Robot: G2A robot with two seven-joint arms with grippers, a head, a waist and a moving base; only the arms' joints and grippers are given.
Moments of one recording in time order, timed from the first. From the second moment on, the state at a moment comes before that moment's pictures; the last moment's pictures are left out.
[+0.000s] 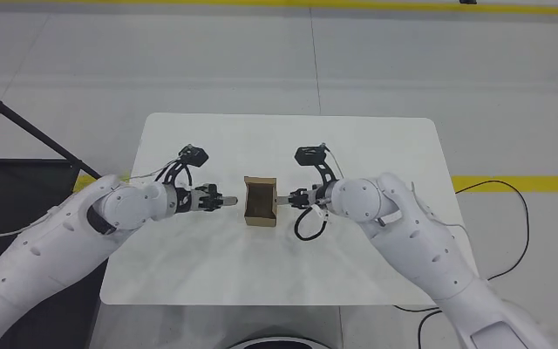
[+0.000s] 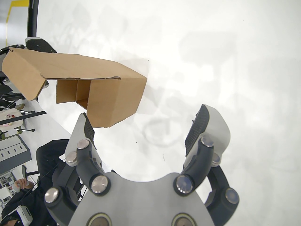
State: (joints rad) left arm 0.65 -0.59 -0.60 -1.62 -0.02 -0.05 -0.69; right arm -0.64 -1.18 0.75 -1.50 -0.45 0.32 1.03
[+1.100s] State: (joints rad) left arm 0.65 -0.71 -0.64 -1.55 0.04 -0.07 -0.74; right arm -0.62 -1.23 0.75 -1.44 -0.48 0.36 1.04
